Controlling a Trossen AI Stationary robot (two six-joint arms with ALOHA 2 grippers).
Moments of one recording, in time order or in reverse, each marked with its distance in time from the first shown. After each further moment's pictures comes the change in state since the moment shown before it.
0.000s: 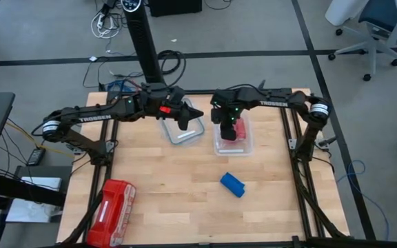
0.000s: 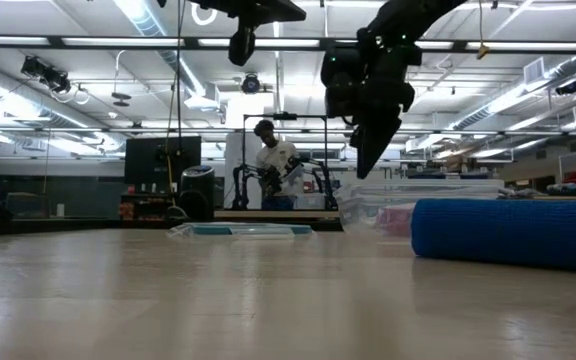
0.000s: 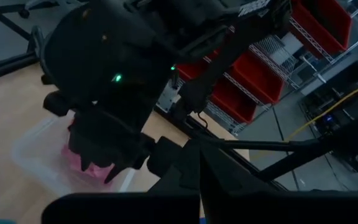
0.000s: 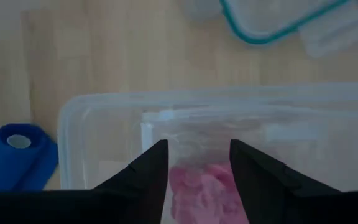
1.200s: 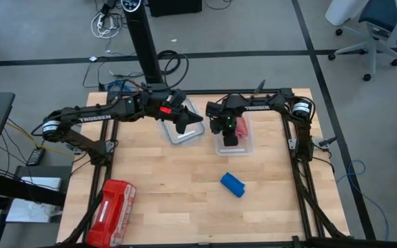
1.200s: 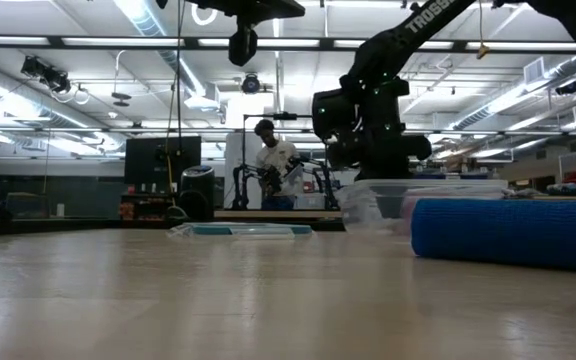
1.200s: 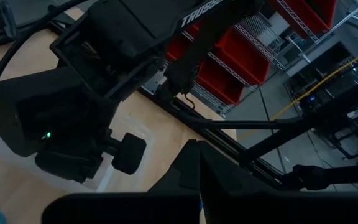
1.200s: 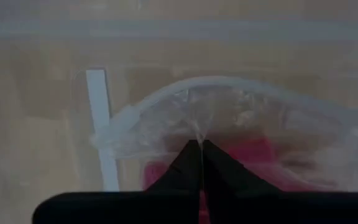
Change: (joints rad) left arm 0.000 0.000 0.000 -0.032 0.097 0.014; right arm 0.020 0.178 -0.001 -0.094 0.139 -0.102
